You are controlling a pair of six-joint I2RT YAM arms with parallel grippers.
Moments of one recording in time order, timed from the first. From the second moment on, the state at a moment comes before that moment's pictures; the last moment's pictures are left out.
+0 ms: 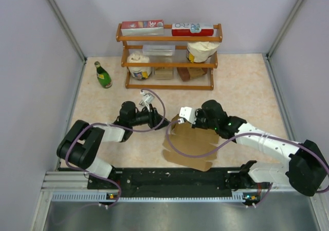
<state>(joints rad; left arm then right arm) -0.42 1.53 0.45 0.82 0.81 -0.49 0.76 1.18 0.71 -0.20 -0.03 -0.72</state>
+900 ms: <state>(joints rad) -0.54 1.54 0.45 0.77 0.75 -0.36 0.82 1.22 0.71 -0.16 0.07 -0.77</state>
